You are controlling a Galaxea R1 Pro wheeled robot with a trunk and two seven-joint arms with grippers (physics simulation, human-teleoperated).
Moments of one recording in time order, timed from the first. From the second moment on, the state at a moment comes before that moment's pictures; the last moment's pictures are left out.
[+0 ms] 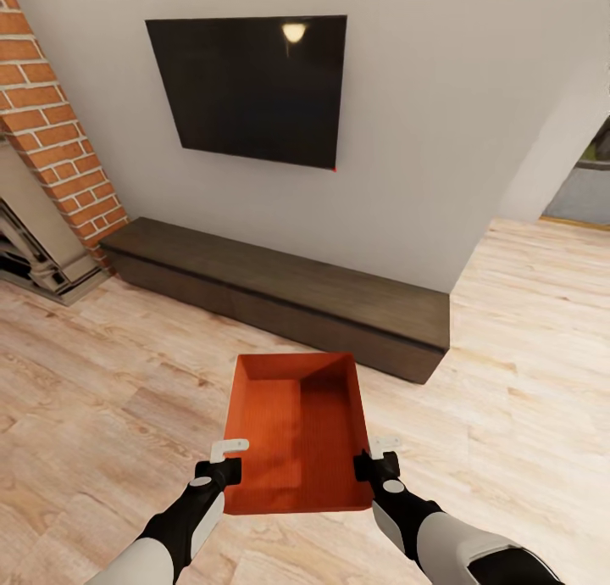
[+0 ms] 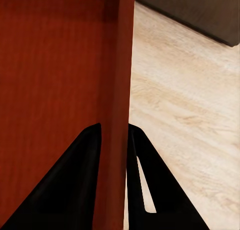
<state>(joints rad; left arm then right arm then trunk) -0.59 -0.08 -0.09 -0.42 0.11 0.07 0.19 -0.74 0.13 0.16 -0.06 -0.01 -0.24 -0.19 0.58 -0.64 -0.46</state>
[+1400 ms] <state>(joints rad) -0.59 -0.08 -0.09 -0.42 0.11 0.08 0.19 -0.73 0.13 0.16 -0.06 -0.01 -0.24 -0.19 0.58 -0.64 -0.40</state>
